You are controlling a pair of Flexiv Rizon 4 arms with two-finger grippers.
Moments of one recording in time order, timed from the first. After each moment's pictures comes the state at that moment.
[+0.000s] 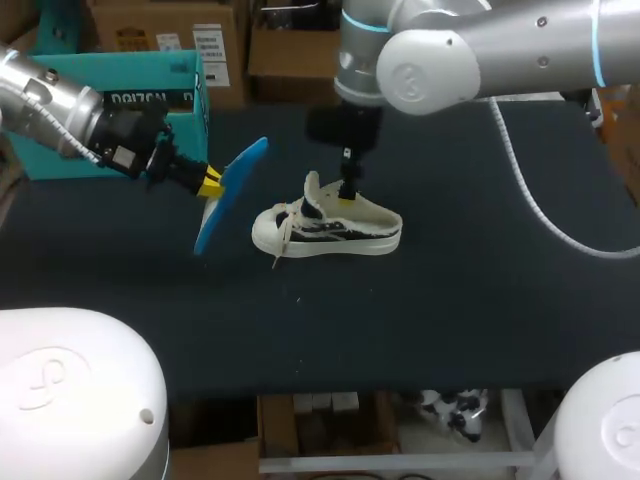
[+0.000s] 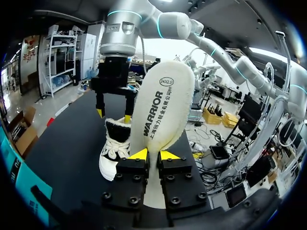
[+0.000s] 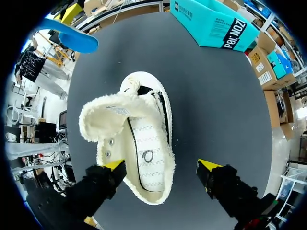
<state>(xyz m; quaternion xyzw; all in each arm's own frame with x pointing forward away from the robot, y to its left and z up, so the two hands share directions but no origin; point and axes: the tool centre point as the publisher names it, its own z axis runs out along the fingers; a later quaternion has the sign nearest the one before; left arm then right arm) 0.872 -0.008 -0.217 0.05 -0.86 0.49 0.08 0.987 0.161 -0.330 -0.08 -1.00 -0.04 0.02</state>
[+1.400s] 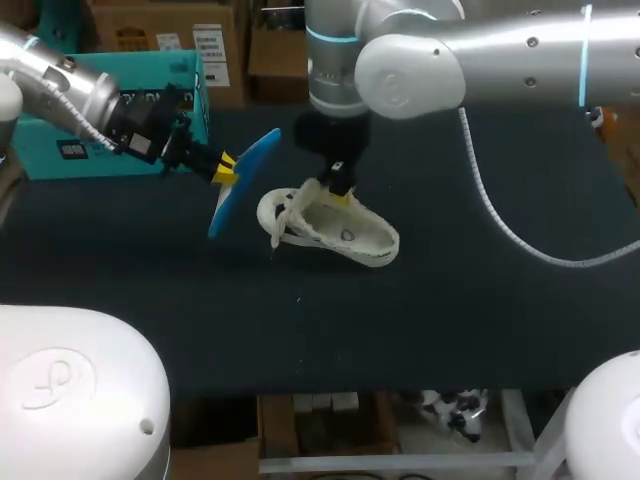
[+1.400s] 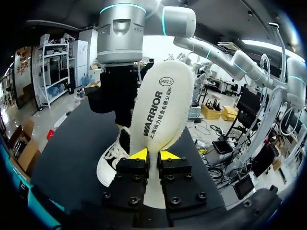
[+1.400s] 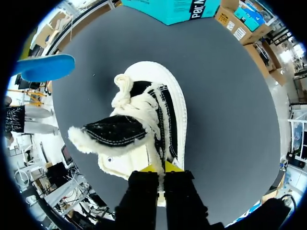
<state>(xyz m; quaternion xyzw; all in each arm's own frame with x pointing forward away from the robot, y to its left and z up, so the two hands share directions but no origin) 0.900 -0.032 -0.209 -0.02 -0.86 0.50 0.06 0.951 0.171 -0.326 -0.29 -0.96 0.01 0.02</state>
